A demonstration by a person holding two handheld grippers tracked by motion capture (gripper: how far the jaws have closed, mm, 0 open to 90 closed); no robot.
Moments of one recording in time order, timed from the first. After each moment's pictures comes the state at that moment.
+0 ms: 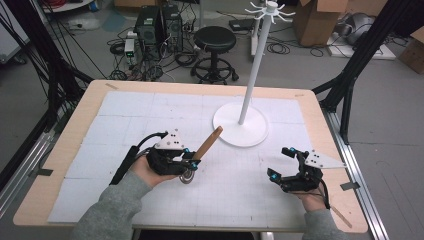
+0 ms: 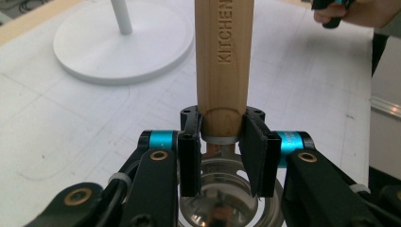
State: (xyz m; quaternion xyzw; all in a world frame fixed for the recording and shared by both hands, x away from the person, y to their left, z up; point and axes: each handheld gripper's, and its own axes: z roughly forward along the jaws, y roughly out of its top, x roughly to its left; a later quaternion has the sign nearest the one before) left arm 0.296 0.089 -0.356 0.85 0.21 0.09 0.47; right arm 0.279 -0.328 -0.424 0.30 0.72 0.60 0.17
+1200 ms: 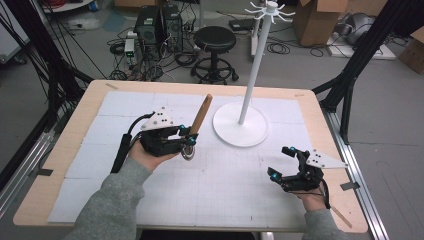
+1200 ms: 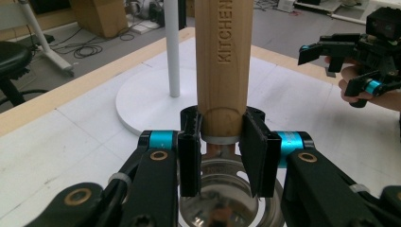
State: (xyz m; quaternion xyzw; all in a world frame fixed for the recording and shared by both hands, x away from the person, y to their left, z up) left arm 0.317 0.102 -0.322 0.79 0.25 0.15 0.54; right arm 0.279 -0.328 -0.421 0.29 0.72 0.61 0.17
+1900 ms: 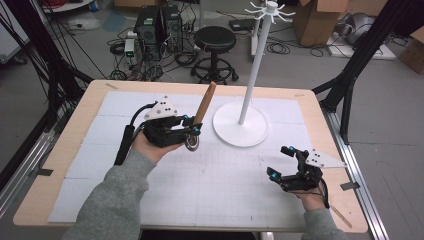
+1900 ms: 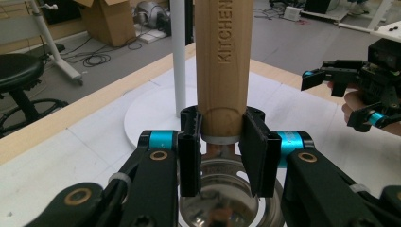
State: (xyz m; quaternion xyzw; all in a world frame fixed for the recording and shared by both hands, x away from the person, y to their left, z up) left arm 0.325 0.091 -0.296 0.78 0.26 0.16 0.55; right arm 0.281 -0.326 -0.421 0.29 0.71 0.61 0.17
